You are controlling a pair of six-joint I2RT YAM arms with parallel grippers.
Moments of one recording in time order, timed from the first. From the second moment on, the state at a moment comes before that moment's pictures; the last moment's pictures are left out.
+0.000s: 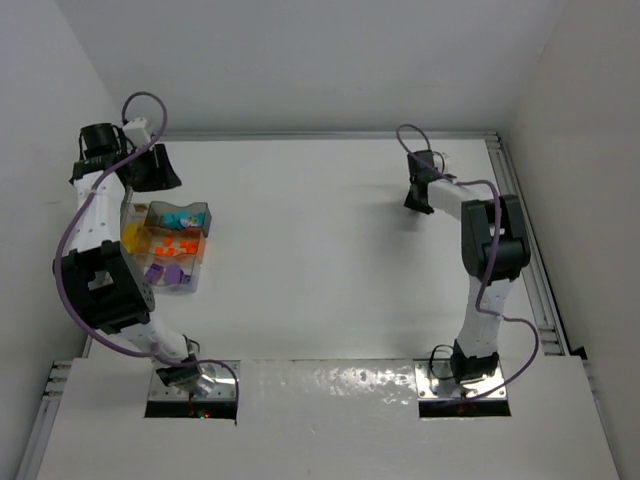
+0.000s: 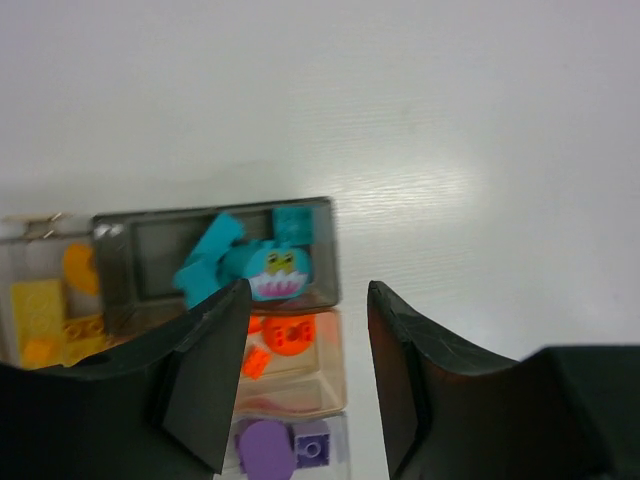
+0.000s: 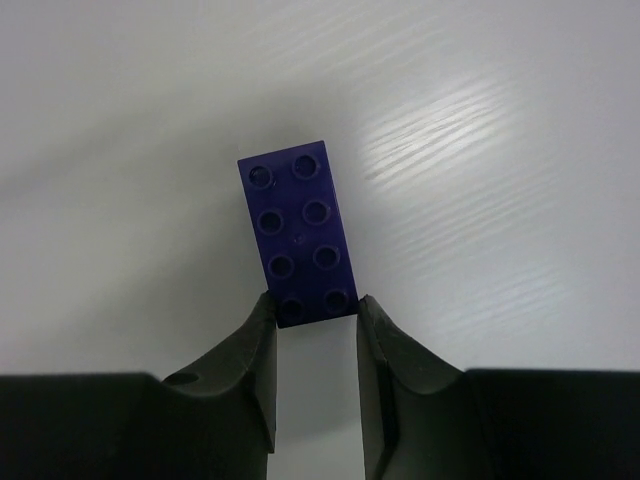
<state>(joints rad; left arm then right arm) 0.39 1.64 1.49 -0.70 0.47 0.16 0.13 2.08 1.37 -0.30 0.38 0.53</state>
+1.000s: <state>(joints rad) -0.03 1.62 1.32 -0.70 0.93 0.09 0.82 1.76 1.07 0.46 -0.12 -0.22</state>
